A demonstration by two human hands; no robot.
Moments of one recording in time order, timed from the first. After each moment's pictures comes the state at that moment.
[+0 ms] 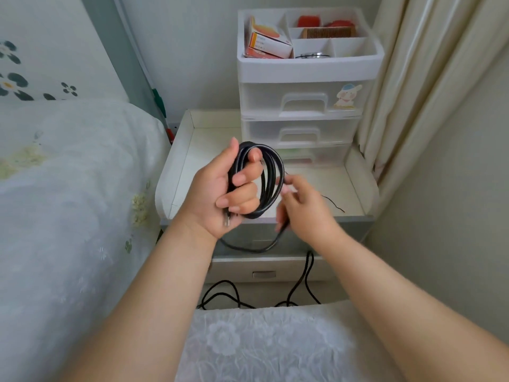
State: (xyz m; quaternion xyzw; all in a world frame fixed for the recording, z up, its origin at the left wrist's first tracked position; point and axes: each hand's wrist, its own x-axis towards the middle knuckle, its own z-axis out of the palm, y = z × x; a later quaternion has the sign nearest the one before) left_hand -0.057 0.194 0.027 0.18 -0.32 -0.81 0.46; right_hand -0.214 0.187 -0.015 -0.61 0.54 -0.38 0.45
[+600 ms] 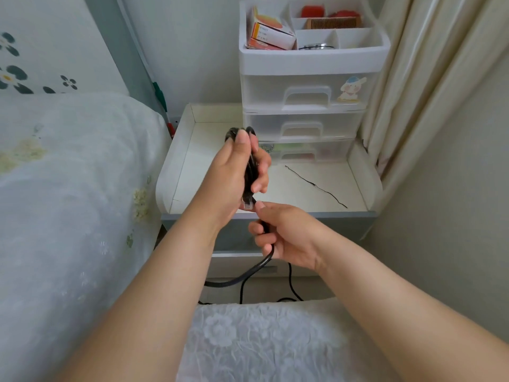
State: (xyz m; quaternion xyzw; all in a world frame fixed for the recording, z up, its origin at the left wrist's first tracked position) left_hand -0.071 0.185 0.018 0.36 -0.51 -0.54 0.56; right_hand -0.194 0.205 -0.014 -0.35 0.42 -0.24 0.80
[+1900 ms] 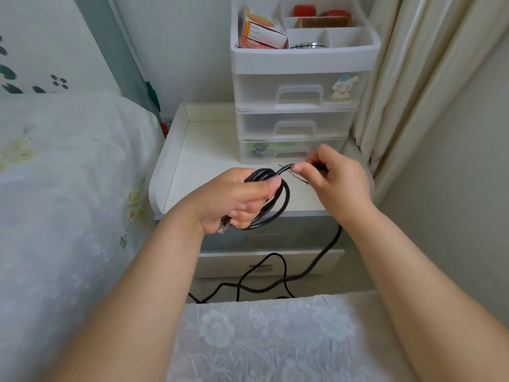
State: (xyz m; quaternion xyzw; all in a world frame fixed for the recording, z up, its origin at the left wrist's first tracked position) left_hand -0.062 0.191 0.017 0.40 -0.55 -0.67 0.29; right_hand -0.261 0.168 0.002 -0.72 0.56 -0.39 0.13
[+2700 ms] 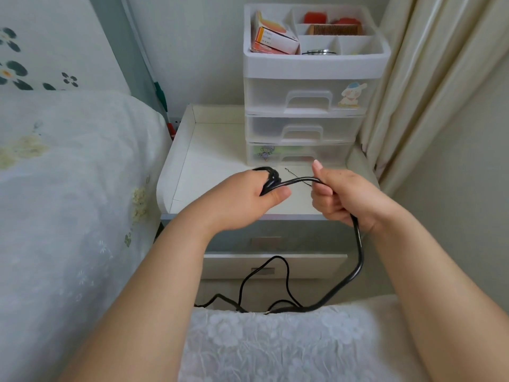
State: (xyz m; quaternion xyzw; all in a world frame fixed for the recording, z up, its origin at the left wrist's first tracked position) left_hand -0.063 0.199 0.030 0.54 -0.77 -0.30 0.18; right_hand -0.270 0.161 0.006 -0.56 0.44 -0.30 0.63
